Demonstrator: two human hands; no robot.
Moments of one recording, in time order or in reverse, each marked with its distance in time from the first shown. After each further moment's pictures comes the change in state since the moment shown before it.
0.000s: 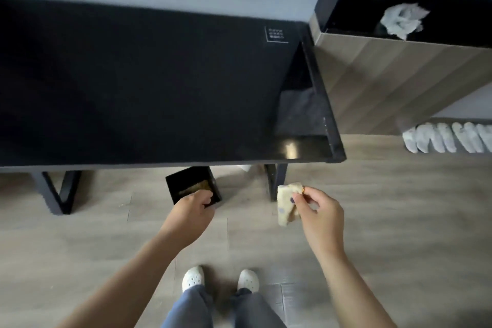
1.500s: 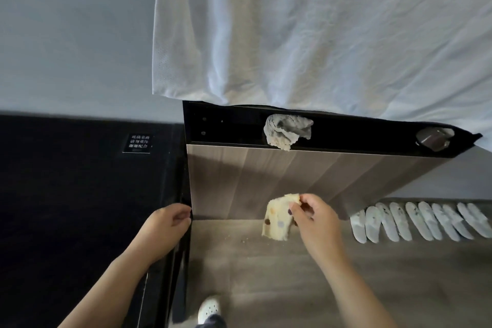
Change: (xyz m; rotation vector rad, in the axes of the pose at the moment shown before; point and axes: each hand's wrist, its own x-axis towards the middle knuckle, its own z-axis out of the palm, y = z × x) left_hand 0.301 0.442 0.107 -0.118 0.179 0.086; right_hand 0.493 0.036 -0.314 -0.039 -0.053 -0.110
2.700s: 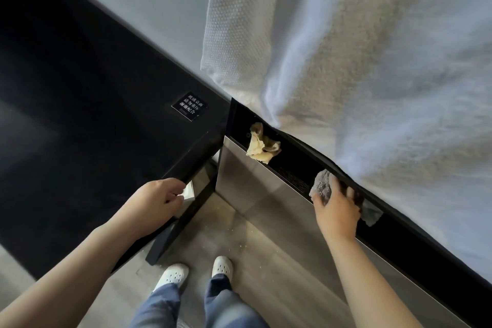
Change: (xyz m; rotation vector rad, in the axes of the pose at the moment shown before) left_hand 0.059 0.054 0.027 0.019 0.329 -0.454; right_hand 0.298 0.017 0.079 -0.696 -0.308 -0.404
